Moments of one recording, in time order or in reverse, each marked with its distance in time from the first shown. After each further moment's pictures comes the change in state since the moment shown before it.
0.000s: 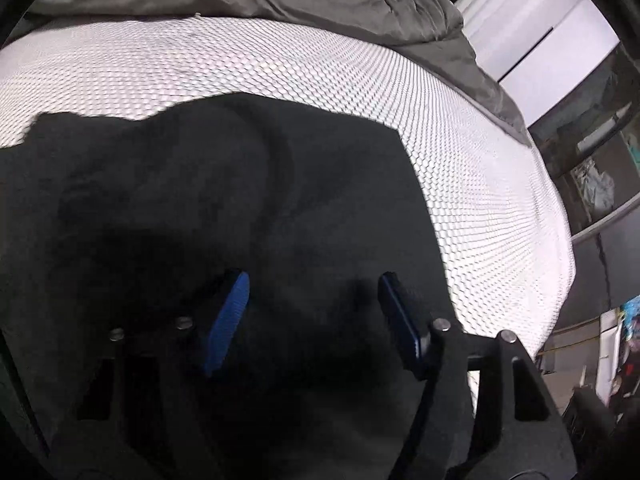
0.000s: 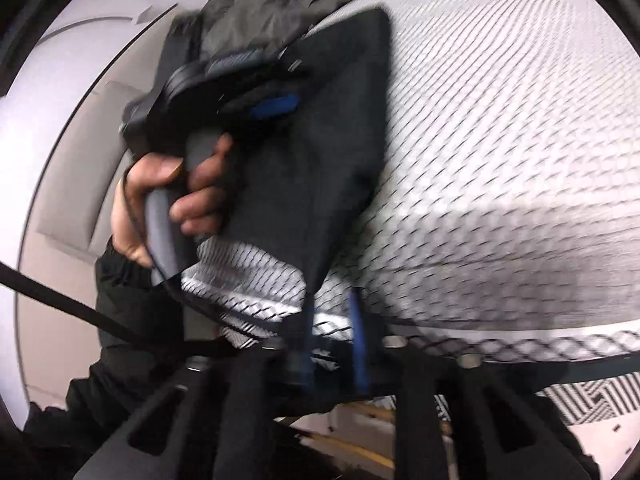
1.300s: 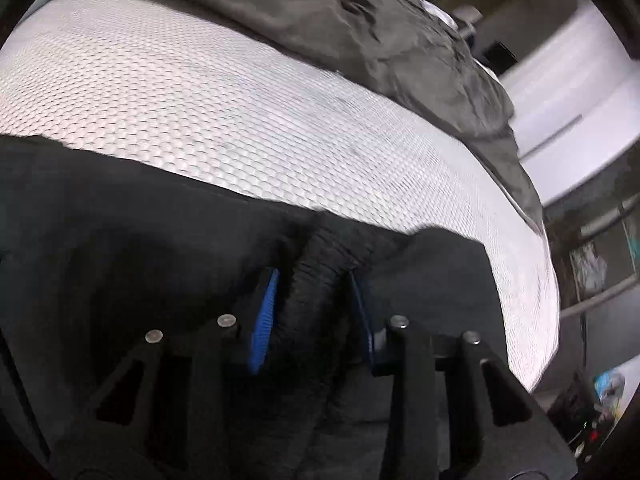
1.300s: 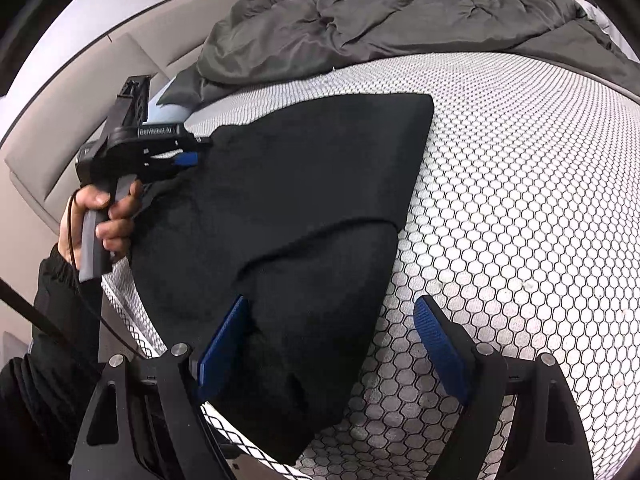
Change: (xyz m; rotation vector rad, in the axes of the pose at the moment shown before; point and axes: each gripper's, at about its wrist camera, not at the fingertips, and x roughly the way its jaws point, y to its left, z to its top) left arm -0.034 0.142 0.030 -0.231 -0.135 0.028; right arm 0.047 0.019 0.075 -0.311 -0.046 -0.155
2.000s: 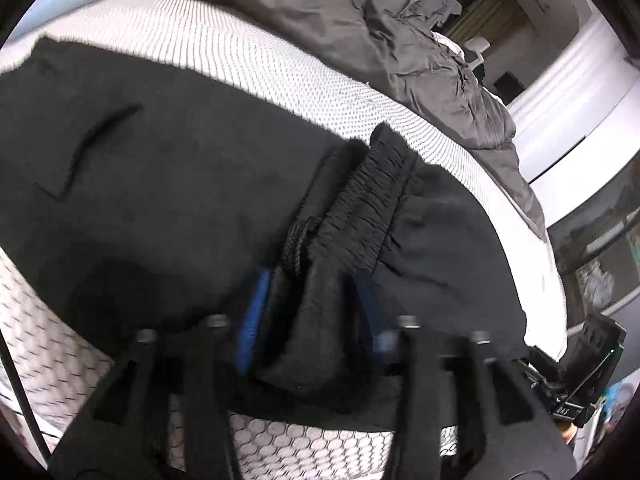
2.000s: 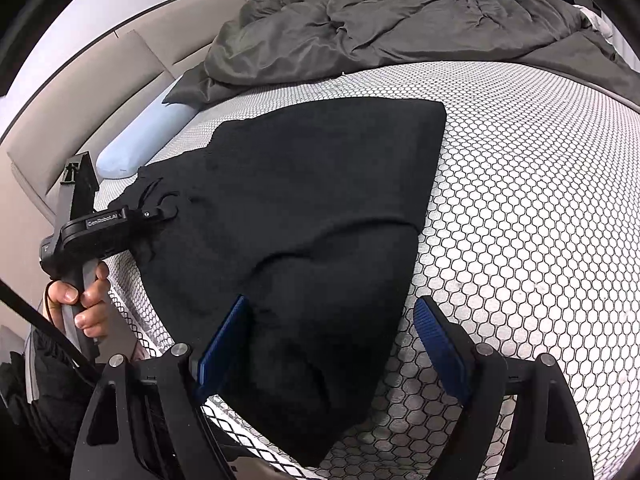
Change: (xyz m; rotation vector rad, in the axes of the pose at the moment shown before) left arm -0.081 0.024 -0.099 -0.037 -0.123 0.026; right arm -0.005 0.012 -0.004 0.000 -0.030 -0.003
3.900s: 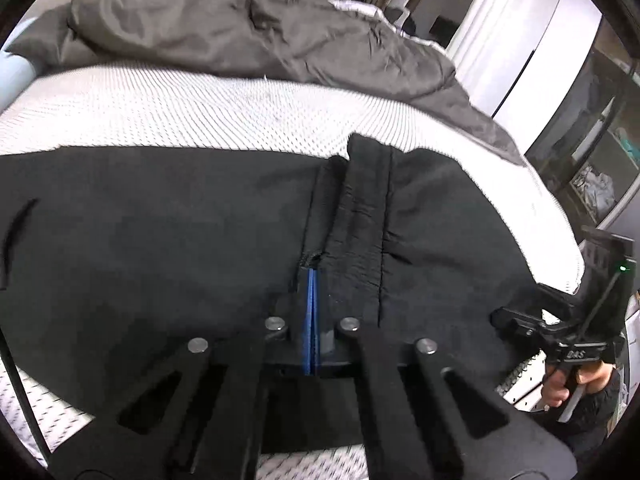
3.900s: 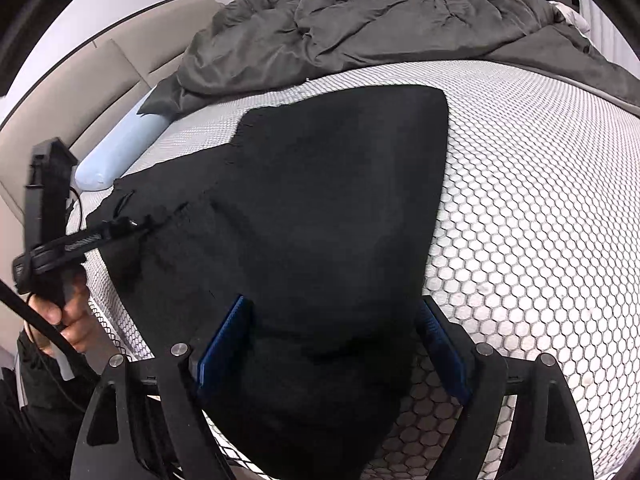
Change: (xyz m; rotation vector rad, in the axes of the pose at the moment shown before) left arm -0.002 -0.061 -0.012 0.341 0.009 -0.056; right arm -0.003 -0.021 0.001 0.035 -0.019 -0.072
